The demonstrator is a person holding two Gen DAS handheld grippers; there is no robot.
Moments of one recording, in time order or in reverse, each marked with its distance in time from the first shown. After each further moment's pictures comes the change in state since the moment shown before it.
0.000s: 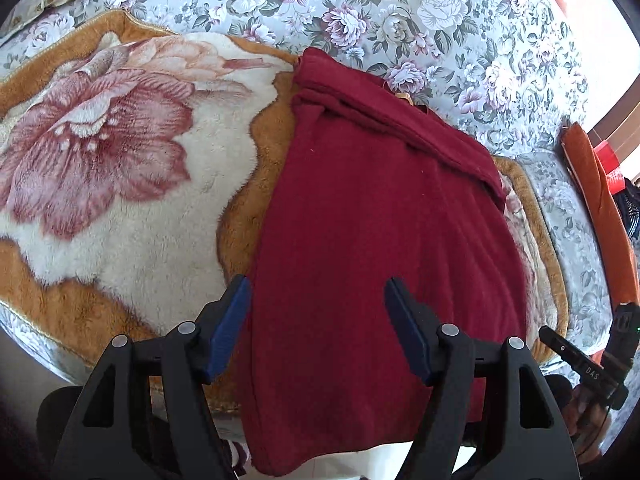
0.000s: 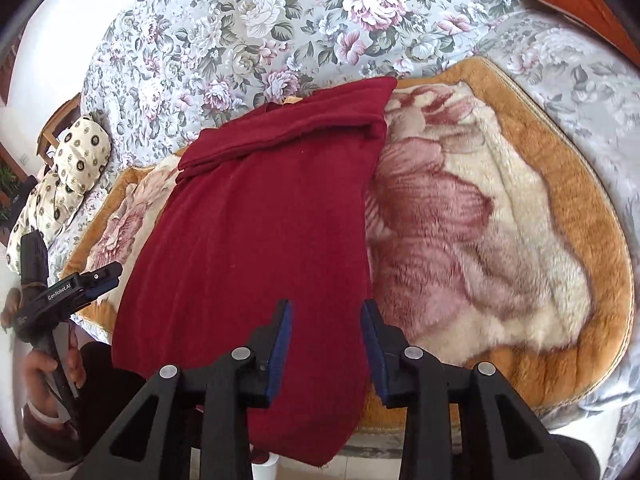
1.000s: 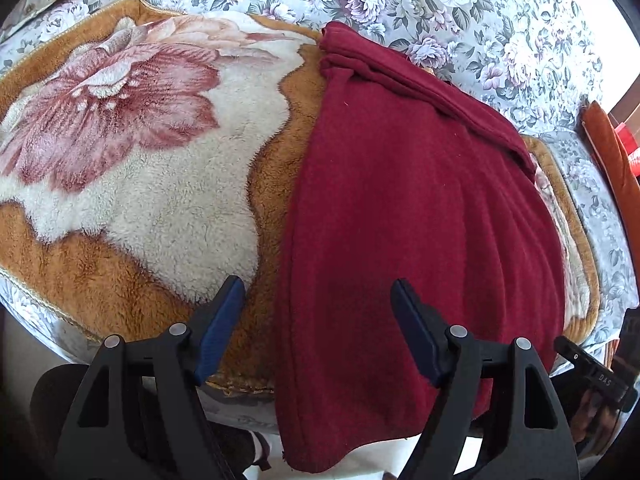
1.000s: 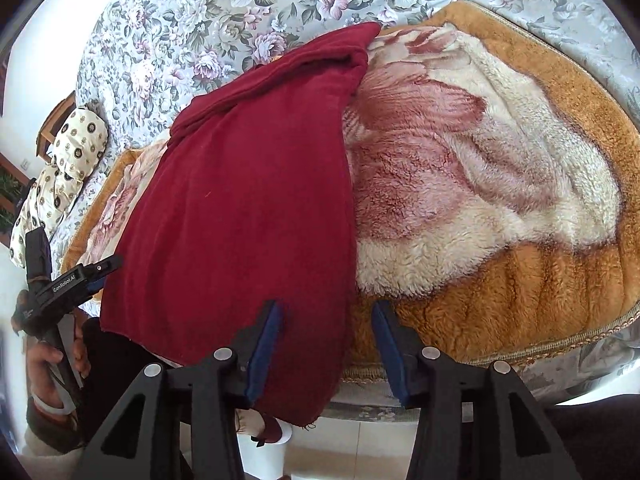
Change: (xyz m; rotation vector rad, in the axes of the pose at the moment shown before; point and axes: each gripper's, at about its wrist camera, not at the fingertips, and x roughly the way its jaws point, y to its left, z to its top) left arm 0.019 0.015 -0.031 0.029 0.023 0.086; right arm 0.023 -0.018 -0.040 0.048 0.060 0.035
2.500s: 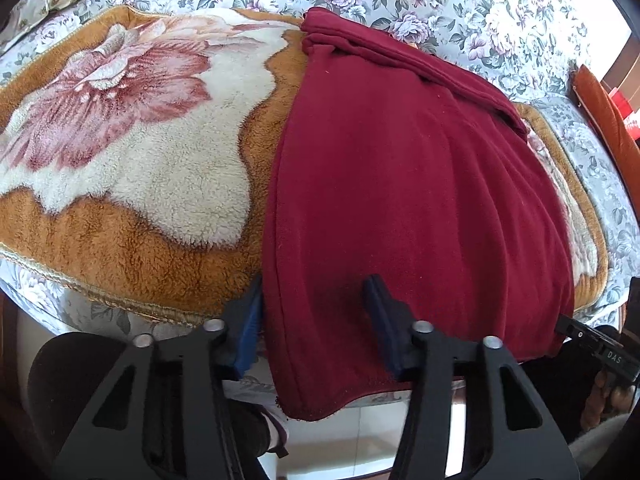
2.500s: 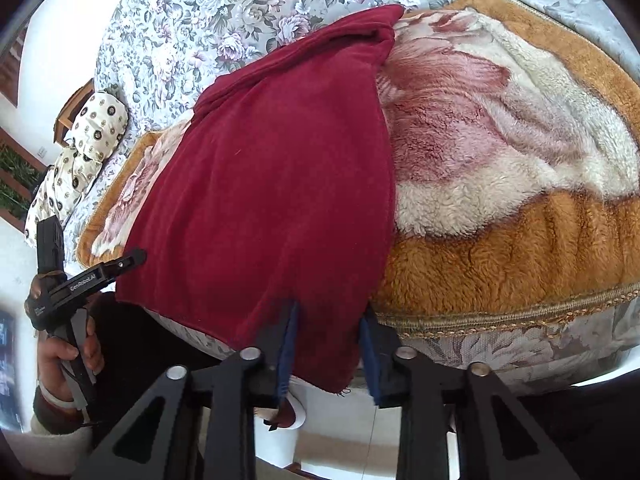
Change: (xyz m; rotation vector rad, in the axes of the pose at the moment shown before) left arm -0.010 -0.010 -0.031 0.063 0.028 -0.001; right arm 0.002 0.010 -0.025 -0.020 0.047 0.102
